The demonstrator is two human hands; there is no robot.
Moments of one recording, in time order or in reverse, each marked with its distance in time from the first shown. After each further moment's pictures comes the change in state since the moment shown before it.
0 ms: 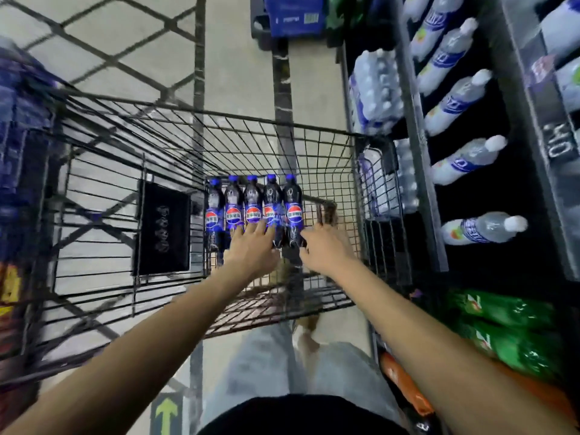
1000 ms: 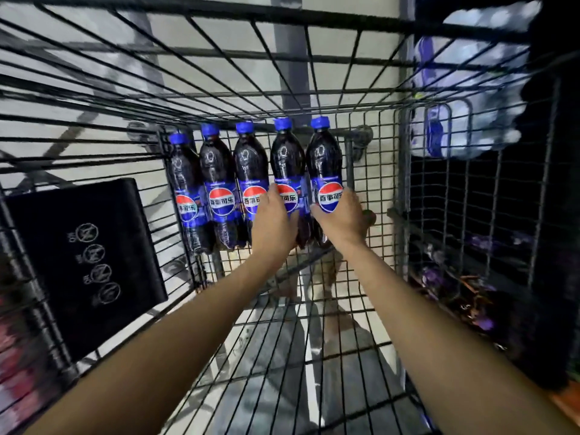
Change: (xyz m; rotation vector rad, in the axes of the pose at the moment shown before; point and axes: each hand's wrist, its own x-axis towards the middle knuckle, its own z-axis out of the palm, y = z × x) left_hand 0.196 -0.036 0.133 -0.711 -0.050 -0.284; right_hand 0.208 0.046 0.174 0.599 0.050 0.766
